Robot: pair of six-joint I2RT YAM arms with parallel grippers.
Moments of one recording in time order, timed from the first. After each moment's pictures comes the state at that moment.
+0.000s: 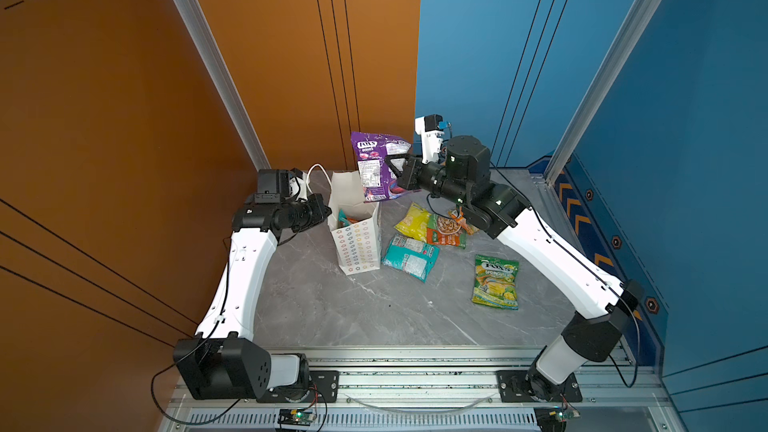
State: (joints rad) left arm 0.02 1.34 1.39 -0.85 0.46 -0.41; right arm 0.76 1.67 1.91 -0.34 -0.12 0.57
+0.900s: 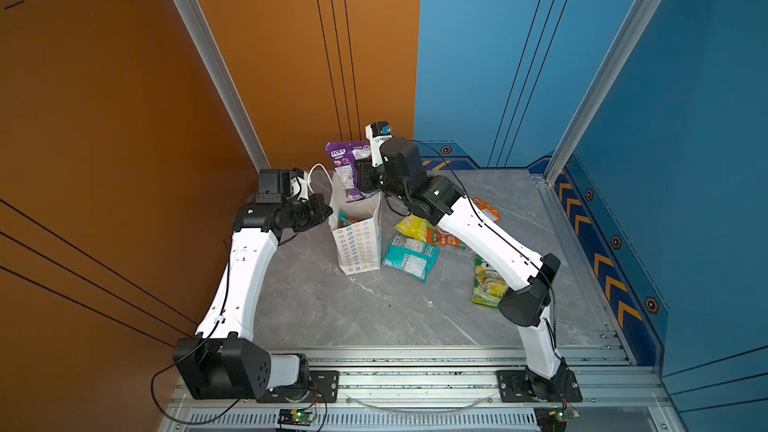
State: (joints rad) left arm 0.01 1.34 1.39 -0.85 0.46 -0.41; right arm 0.87 2.09 2.39 -0.55 0.17 0.39
